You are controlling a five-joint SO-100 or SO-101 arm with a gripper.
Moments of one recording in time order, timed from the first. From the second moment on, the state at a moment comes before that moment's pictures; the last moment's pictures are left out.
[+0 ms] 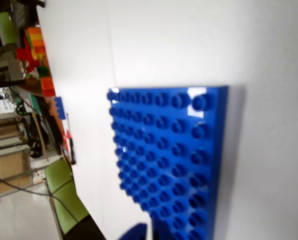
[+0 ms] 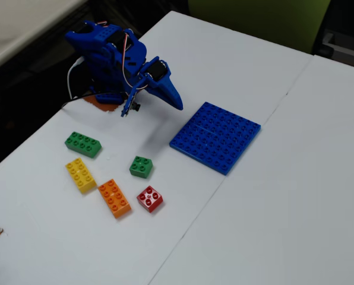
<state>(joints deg) 2.0 187.8 177.9 38.8 3.4</state>
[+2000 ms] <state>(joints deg) 22.9 131.5 122.0 78.7 -72.9</state>
